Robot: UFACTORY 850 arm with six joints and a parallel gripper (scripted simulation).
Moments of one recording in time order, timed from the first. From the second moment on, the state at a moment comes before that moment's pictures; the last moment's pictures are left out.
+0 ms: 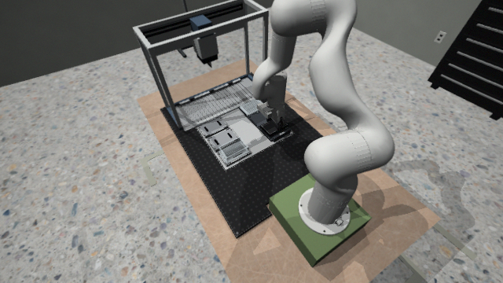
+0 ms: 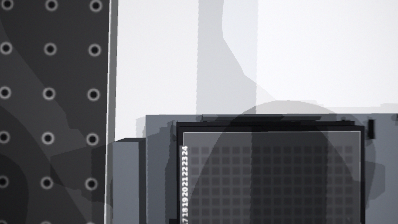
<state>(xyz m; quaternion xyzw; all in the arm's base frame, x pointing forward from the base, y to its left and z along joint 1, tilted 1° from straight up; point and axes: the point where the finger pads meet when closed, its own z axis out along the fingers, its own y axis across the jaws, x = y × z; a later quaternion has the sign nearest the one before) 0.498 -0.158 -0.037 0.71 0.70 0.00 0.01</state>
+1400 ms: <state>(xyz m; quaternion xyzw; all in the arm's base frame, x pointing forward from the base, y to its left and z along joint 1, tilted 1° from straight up) 0.498 -0.158 -0.046 0.71 0.70 0.00 0.01</state>
